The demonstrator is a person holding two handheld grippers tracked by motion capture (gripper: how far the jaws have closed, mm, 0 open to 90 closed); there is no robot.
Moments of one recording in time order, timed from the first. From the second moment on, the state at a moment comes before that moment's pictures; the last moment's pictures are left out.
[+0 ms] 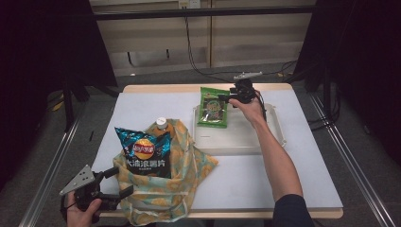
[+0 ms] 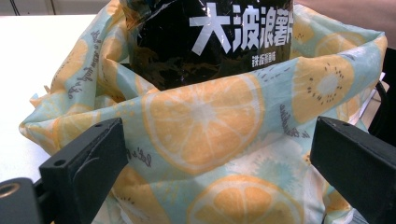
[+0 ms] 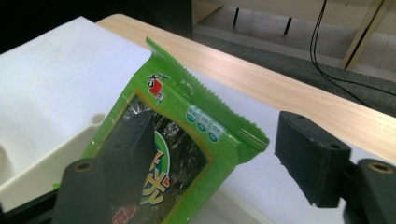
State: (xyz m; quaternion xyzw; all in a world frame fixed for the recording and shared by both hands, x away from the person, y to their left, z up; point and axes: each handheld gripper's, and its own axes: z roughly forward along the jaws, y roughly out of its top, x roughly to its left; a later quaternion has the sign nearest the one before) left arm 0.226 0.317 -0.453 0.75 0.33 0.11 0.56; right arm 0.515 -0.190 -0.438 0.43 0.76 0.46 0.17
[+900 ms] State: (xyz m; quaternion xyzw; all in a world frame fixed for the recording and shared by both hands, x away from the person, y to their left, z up) left arm 0.223 0.319 -0.450 0.75 0.33 0.13 0.56; right arm 0.453 -0.161 -0.460 0.35 0.81 0.45 0.07
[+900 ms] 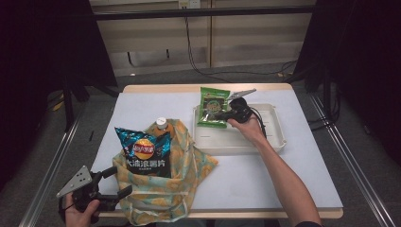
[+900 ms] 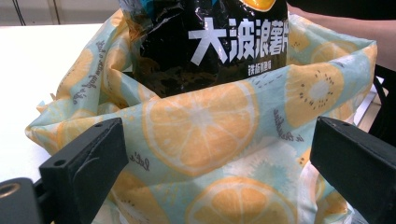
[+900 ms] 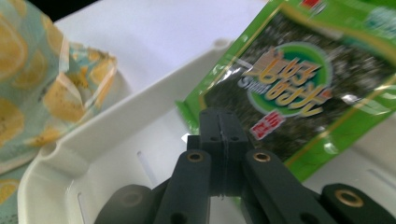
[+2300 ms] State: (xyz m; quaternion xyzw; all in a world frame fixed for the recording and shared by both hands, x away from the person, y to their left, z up) left arm 0.223 0.319 -0.451 0.75 0.32 0.13 0.56; right arm 0.487 -0.115 -0.485 0.37 0.84 0.39 0.09
